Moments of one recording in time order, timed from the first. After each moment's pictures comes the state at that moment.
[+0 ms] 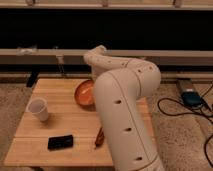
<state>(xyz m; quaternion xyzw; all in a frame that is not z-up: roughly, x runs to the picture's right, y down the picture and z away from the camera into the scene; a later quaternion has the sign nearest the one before) -0.036 -0.013 0.947 -0.23 0.21 0.53 0.79</state>
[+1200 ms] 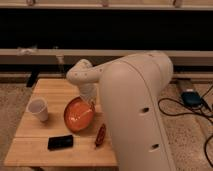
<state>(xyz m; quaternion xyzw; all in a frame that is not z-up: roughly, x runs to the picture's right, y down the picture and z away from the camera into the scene) -0.057 0.092 0.837 -0.25 0.23 0.47 0.81</state>
